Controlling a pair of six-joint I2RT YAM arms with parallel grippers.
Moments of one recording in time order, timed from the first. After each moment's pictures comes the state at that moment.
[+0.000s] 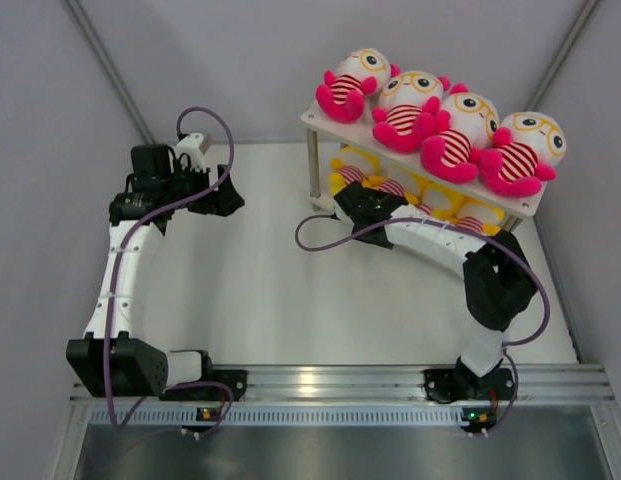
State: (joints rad) left arm 0.02 1.29 1.37 -0.74 0.51 0.05; right arm 0.71 1.77 1.35 -0.70 0.69 -0.67
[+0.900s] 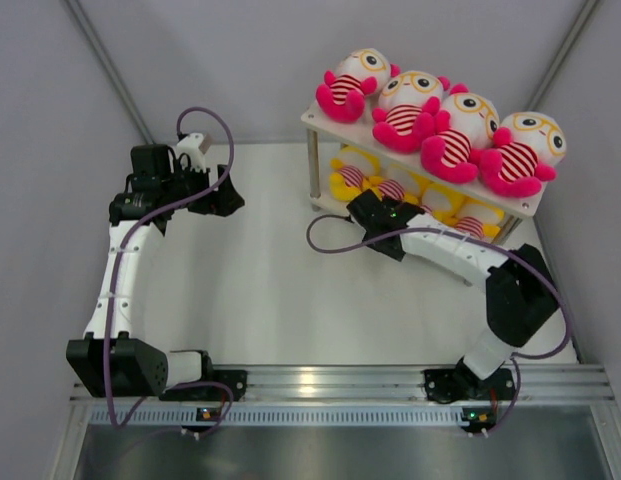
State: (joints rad) left arm 0.03 1.29 1.37 -0.74 0.51 0.05; right arm 0.71 1.69 1.29 -0.84 0.70 -0.48
